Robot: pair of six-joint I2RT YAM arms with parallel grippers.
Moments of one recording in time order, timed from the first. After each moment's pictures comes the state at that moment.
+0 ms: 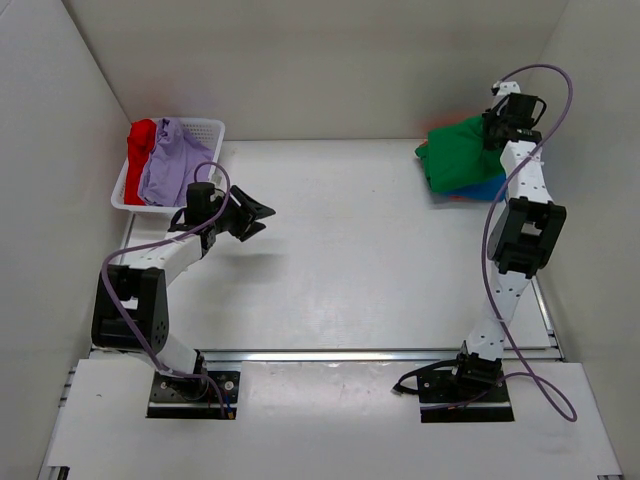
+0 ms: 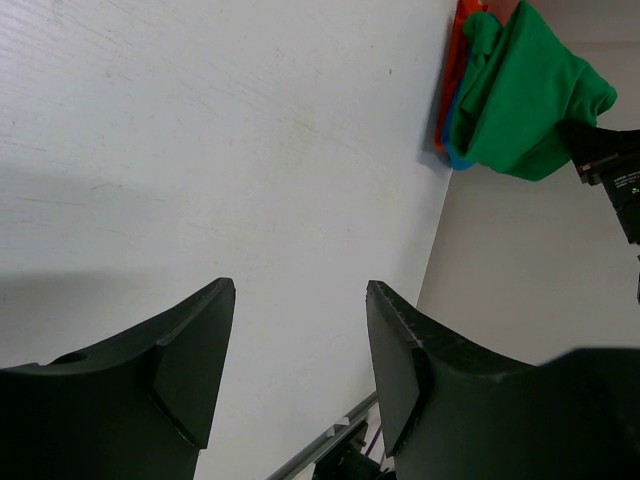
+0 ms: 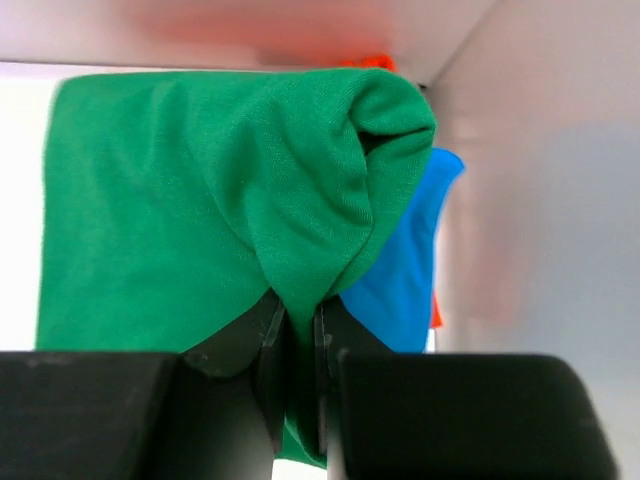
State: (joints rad) left arm -0.11 1.53 0.86 0.08 0.48 -0.98; right arm -0.23 2.22 2.11 -0.42 -0.08 -0.23
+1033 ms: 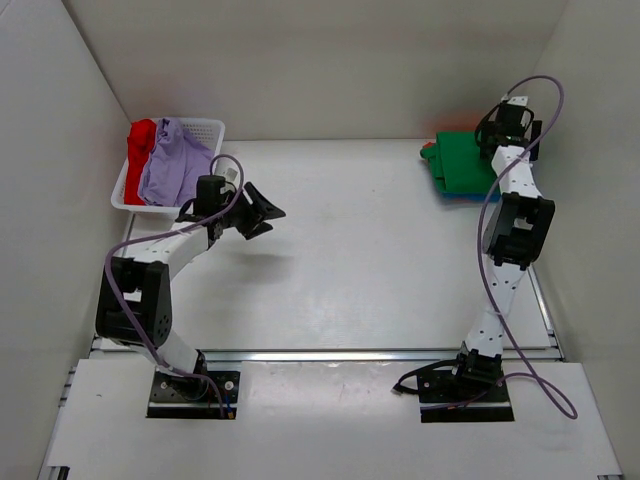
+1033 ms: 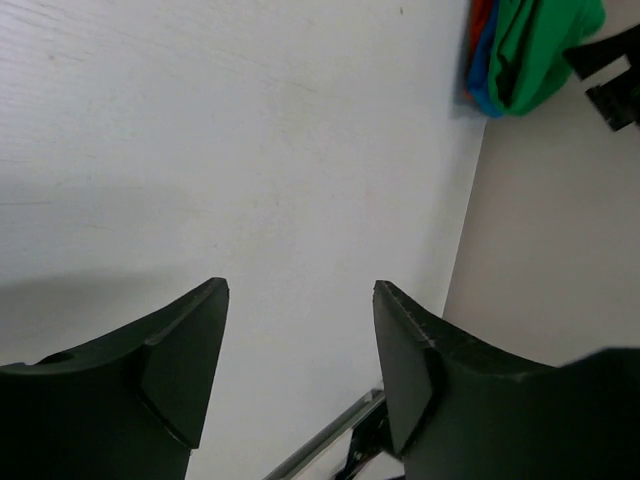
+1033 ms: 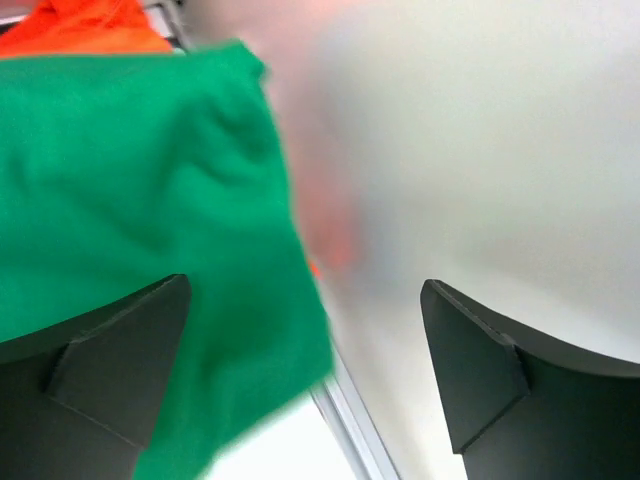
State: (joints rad) left arm -0.16 1.58 0.96 -0.04 0.51 -0.85; right arm -0.22 2.40 2.19 -0.37 0.42 -0.20
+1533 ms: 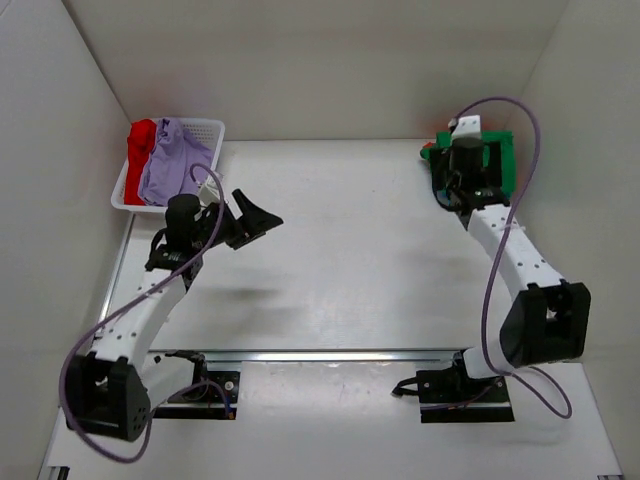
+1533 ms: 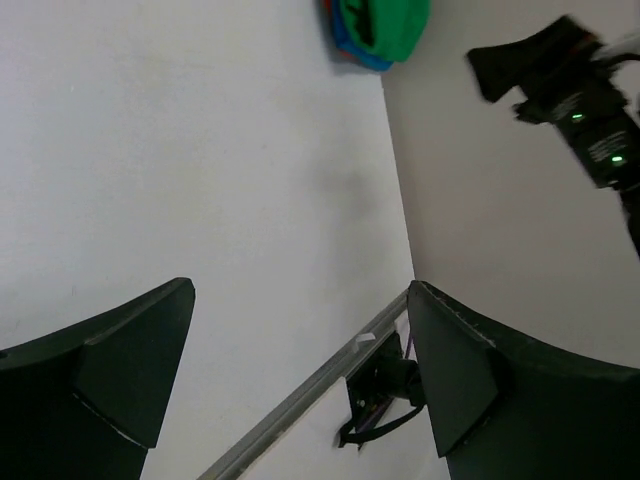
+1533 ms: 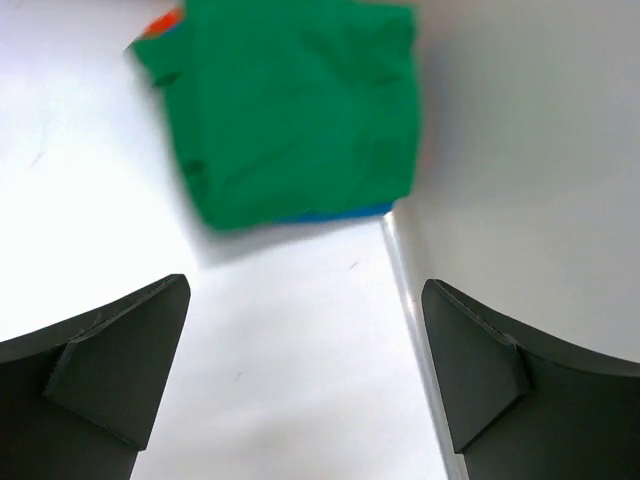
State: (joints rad) left arm -0.17 1.13 0.76 -0.03 0.62 -0.83; right arm 0.09 1.49 1.28 -0.20 0.49 -0.18
